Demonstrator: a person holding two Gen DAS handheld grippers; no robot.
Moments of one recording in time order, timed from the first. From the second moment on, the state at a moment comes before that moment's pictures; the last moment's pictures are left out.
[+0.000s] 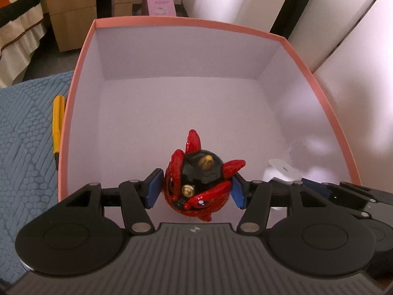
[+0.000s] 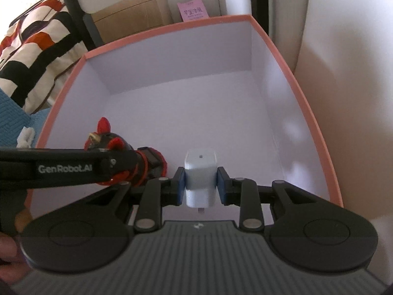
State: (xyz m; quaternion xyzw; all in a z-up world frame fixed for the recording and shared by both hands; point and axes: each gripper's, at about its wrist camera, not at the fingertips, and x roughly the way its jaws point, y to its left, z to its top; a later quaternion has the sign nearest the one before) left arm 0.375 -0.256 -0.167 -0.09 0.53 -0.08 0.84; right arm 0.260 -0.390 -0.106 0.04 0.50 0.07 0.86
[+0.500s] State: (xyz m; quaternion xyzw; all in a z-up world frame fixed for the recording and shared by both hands) left arm 0.349 -0.243 -0.127 -0.08 0.48 -0.08 0.87; right arm 0.243 -0.403 -0.071 0.05 0.47 0.05 0.88
